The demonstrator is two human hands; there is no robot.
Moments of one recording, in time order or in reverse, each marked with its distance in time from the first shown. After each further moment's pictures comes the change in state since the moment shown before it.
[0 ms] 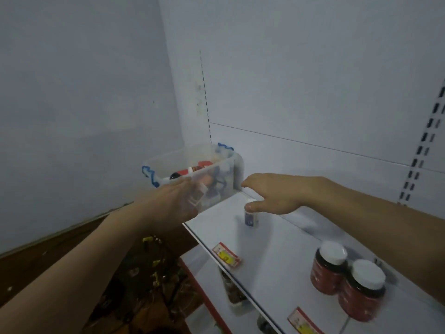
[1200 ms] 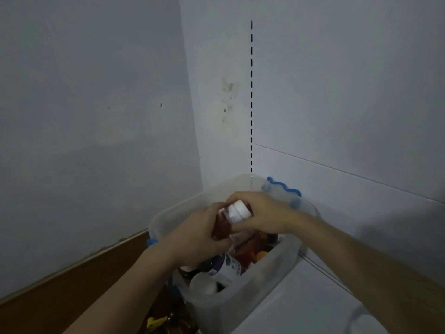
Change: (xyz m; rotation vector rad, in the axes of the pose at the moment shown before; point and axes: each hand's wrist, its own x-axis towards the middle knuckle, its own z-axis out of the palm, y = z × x) left_hand 0.261 -0.206 0.030 -0.323 0.006 0.106; right_hand 0.379 0.048 0.026 0.707 0.195 -0.092
